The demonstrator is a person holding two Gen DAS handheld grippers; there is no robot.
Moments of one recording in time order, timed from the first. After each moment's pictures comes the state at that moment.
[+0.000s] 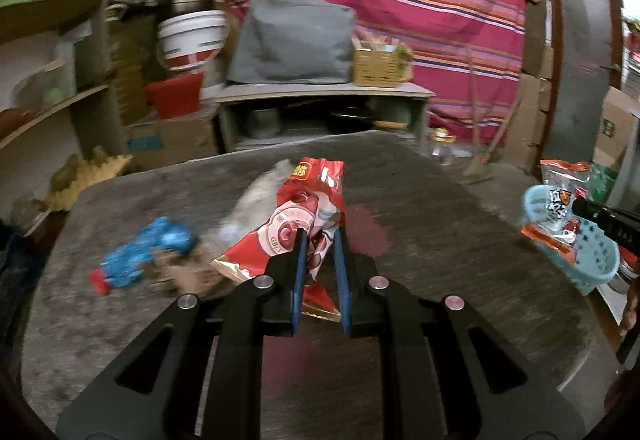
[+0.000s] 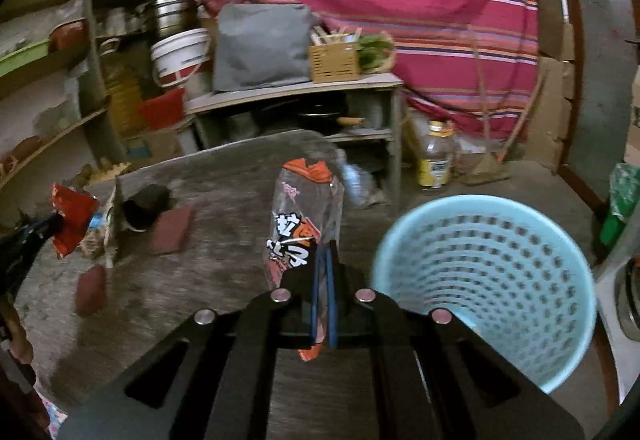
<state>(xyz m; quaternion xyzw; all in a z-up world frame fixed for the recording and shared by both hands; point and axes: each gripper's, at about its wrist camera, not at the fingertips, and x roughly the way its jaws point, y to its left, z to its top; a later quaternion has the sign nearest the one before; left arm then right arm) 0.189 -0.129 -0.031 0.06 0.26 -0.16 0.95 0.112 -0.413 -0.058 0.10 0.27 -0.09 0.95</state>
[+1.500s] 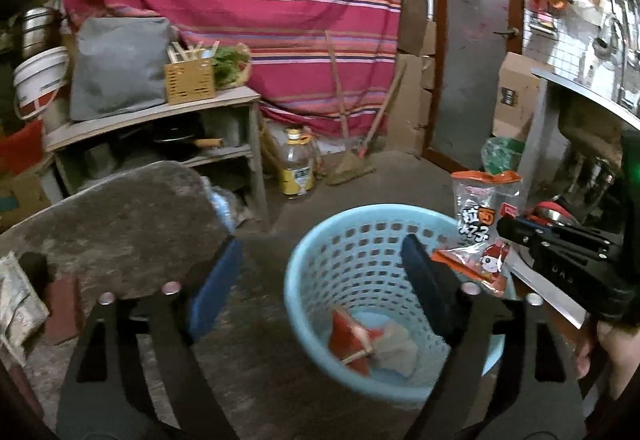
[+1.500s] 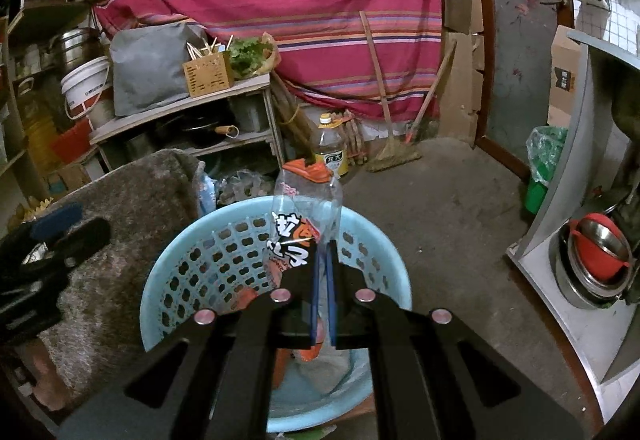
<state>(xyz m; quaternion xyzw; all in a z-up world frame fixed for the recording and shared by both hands) 0.159 -0.396 -0.040 0.08 0.25 -0.34 0.90 0.063 -0.570 -0.072 0.14 0.28 -0.21 0.93</state>
